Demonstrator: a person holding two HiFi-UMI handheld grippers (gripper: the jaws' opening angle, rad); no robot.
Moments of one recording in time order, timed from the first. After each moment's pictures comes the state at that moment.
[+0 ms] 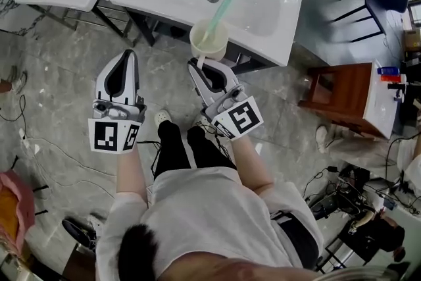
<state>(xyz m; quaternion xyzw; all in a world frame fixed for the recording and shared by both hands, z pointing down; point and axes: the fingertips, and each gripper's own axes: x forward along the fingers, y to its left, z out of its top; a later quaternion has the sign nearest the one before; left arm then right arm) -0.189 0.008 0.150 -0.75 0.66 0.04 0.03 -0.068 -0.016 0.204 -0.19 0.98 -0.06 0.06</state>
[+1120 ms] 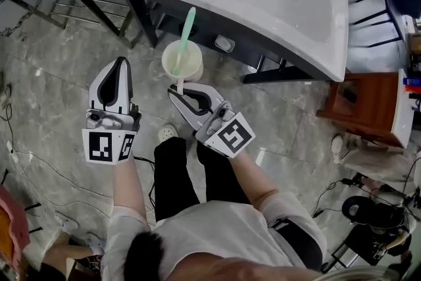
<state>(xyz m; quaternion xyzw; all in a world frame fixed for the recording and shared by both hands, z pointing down) -0.291 -0.007 0.369 -0.74 0.67 0.04 0.02 -0.190 0.018 0.414 -0.10 0.99 -0.09 0.07</state>
